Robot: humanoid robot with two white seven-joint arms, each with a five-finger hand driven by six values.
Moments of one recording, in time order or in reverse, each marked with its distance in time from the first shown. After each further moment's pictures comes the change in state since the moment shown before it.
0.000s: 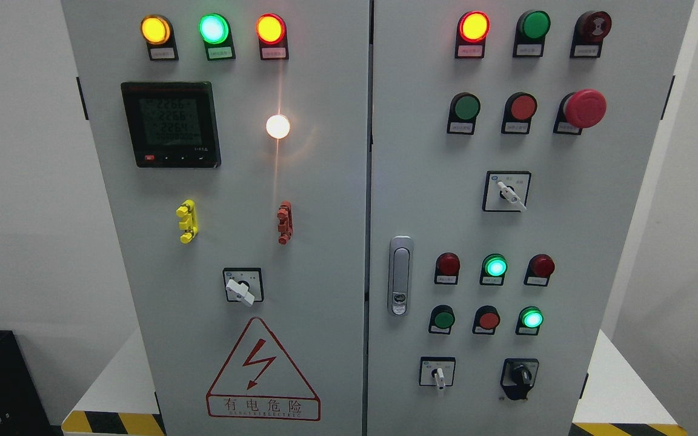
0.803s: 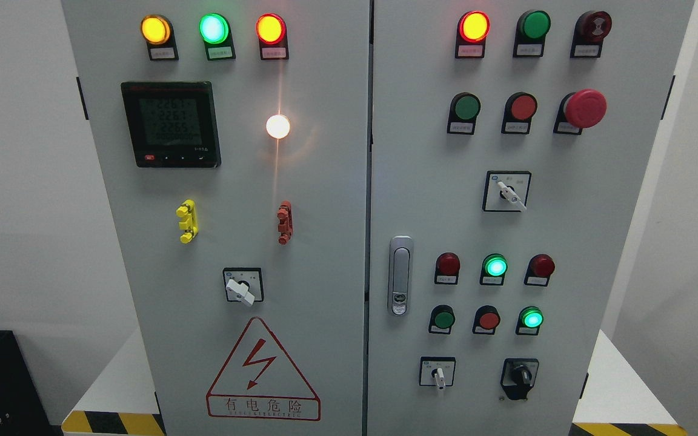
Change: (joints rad) left arm 0.000 0.000 0.000 0.000 0.000 0.000 0.000; right arm -0.046 0.003 0.008 0.028 0.021 -0.004 -0.003
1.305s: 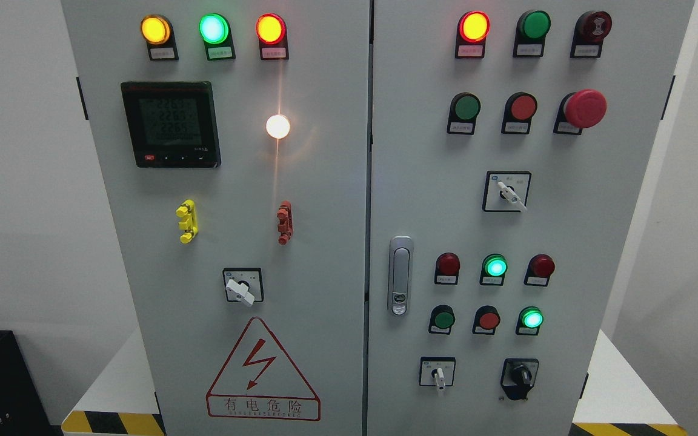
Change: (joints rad) left arm 0.000 0.000 0.000 0.000 0.000 0.000 0.000; right arm -0.019 -0.004 0.016 -0.060 0.249 0.044 -0.095
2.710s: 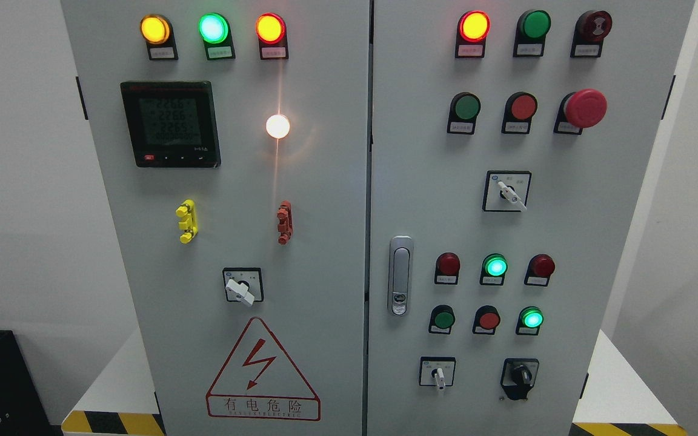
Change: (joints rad) left arm 0.000 0.000 0.000 0.000 0.000 0.000 0.000; right arm 0.044 0.008 -0.076 -0.737 0.698 0.176 -0.114
